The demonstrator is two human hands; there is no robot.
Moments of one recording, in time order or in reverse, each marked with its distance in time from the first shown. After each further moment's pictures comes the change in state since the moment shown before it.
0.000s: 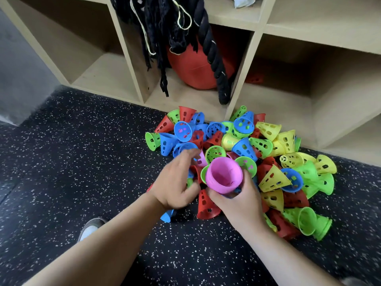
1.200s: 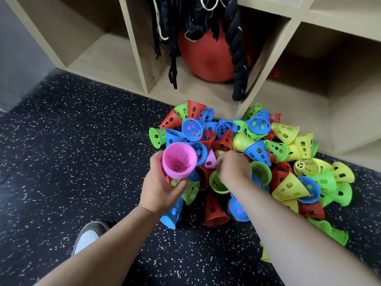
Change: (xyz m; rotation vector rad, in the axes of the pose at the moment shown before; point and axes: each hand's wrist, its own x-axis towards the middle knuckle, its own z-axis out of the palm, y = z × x) left_hand -0.030 -0.053 0.012 -0.182 0.384 -0.538; right_hand 0.128 0.016 0.071 -0.919 -0.200 0.111
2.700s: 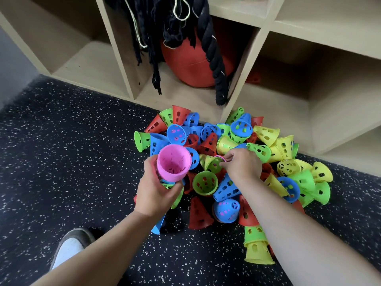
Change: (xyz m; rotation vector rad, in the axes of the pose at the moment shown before) left_hand -0.005 0.022 0.025 0.013 0.026 -0.031; right_hand 0.011 0.058 -0.035 0.103 0.186 0.007
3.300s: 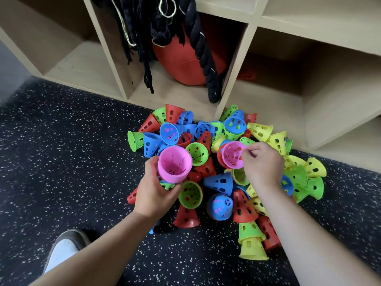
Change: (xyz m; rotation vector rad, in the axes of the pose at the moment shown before) left_hand -0.007 0.007 0.013 0.026 -0.030 0.063; right_hand -0.025 0.030 -0.041 0.418 0.298 0.148
